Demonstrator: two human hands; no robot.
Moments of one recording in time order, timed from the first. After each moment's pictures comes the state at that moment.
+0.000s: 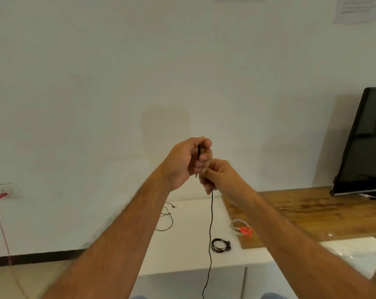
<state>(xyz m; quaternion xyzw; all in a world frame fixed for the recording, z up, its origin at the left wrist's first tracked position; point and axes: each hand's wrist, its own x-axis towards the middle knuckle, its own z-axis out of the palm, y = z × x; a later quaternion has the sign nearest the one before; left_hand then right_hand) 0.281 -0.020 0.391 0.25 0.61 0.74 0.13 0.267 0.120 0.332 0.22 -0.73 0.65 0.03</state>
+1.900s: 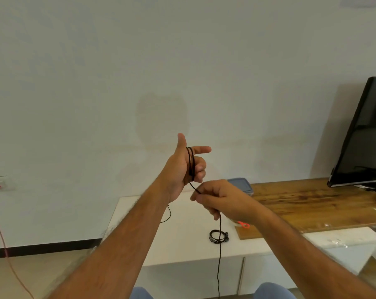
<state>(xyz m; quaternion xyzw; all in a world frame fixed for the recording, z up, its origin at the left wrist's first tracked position) 0.279 -0.025 0.352 0.18 0.63 0.75 0.10 0.305 0.132 0.305 0.26 -0.83 0.50 -0.08</state>
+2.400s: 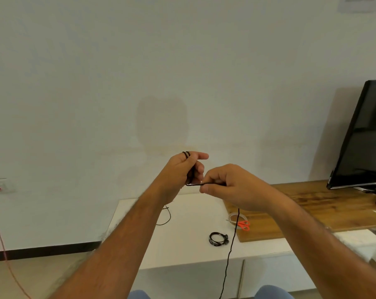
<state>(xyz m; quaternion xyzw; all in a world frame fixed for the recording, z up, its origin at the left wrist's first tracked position) 0.278 -0.034 0.343 0.21 0.72 0.66 0.02 0.328 0.140 0.362 0.28 -0.89 0.37 0.03</state>
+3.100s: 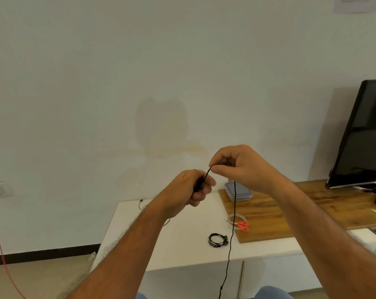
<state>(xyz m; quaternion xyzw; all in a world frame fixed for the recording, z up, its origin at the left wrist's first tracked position) 0.296 -0.020 0.334 0.18 0.72 0.66 0.14 0.301 0.161 0.373 0.26 -0.86 0.42 0.13</state>
